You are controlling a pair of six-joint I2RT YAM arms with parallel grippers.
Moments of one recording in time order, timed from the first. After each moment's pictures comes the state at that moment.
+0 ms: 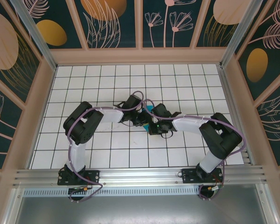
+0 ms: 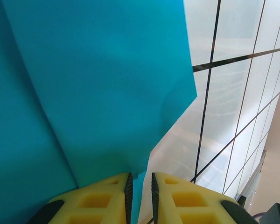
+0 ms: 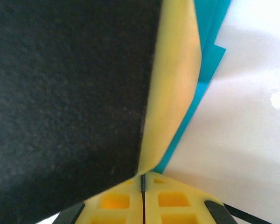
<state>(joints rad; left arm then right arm) -0.69 2.02 1.11 0.00 0.54 -0.92 0.72 1.65 0.79 -0.28 -0.22 0.54</state>
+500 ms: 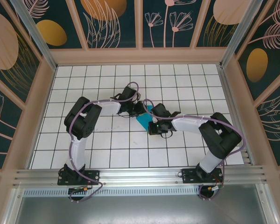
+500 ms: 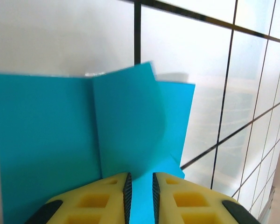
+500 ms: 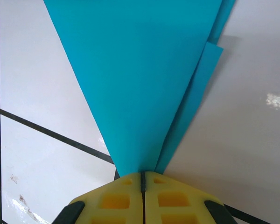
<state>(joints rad) -0.58 2.10 1.26 -0.08 0.50 -0.85 0.73 1.66 0.80 -0.30 -0.21 0.53</state>
